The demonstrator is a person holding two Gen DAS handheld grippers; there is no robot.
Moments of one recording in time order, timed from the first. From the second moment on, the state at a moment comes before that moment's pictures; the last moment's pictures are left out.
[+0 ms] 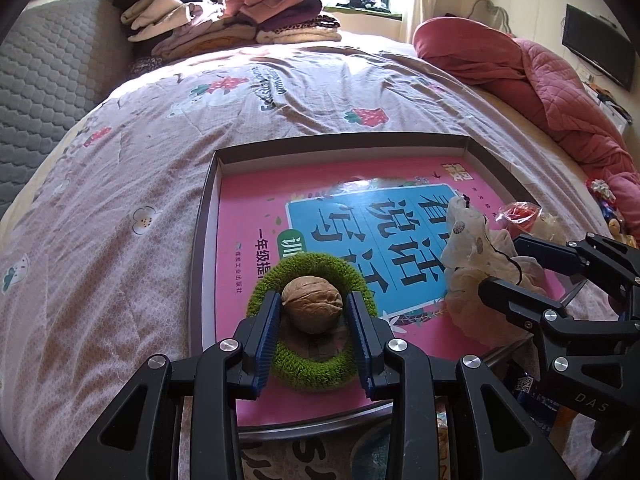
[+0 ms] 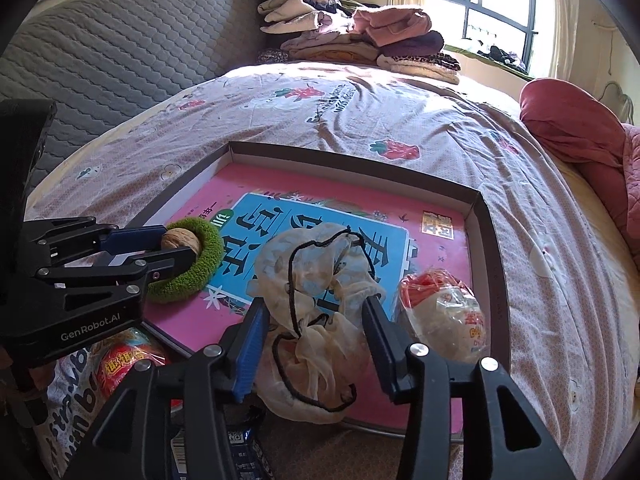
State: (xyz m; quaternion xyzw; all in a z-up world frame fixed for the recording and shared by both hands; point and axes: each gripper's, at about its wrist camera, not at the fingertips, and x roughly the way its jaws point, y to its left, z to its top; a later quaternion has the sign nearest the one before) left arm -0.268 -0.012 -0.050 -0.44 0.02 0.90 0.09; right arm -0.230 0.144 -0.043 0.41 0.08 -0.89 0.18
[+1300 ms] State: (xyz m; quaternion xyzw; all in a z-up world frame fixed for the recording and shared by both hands) left arm -0.224 -0.007 0.009 -0.39 0.00 0.92 0.09; right arm -0.201 0.160 0.010 0.35 0.04 -0.92 0.18
